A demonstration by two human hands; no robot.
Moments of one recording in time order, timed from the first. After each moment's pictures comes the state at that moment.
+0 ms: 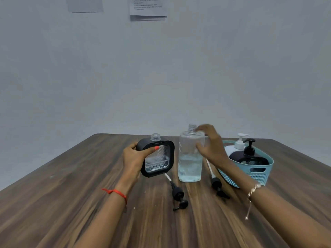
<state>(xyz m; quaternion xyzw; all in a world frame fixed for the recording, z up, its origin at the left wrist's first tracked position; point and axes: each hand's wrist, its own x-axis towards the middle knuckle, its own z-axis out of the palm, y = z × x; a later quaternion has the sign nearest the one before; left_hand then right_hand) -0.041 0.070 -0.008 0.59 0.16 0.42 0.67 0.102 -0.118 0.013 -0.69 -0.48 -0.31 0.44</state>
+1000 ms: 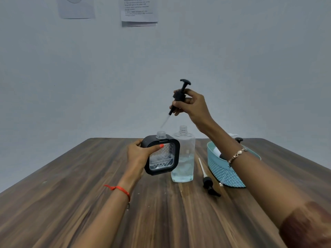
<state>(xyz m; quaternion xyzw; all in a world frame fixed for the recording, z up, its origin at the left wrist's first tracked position) -0.033 0.039 0.011 0.62 0.14 0.39 0.67 0.056 -0.101 0.127 -0.56 -0.48 -0.07 0.67</state>
